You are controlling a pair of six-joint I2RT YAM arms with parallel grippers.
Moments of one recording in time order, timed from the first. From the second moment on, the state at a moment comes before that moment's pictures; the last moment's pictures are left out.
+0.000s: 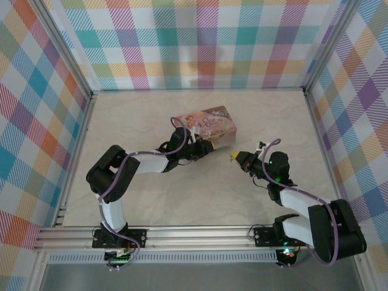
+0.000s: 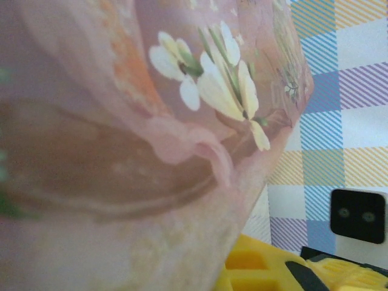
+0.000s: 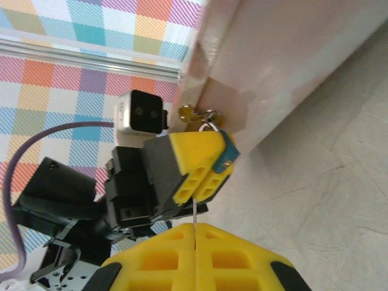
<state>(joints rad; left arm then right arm) -0.66 1.85 0.94 0.46 0.42 -1.06 0.23 1.18 0.22 0.72 -0.63 1.20</state>
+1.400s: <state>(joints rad) -0.66 1.88 0.96 0.61 0.43 -1.17 0.29 1.66 0.29 1.26 -0.66 1.37</state>
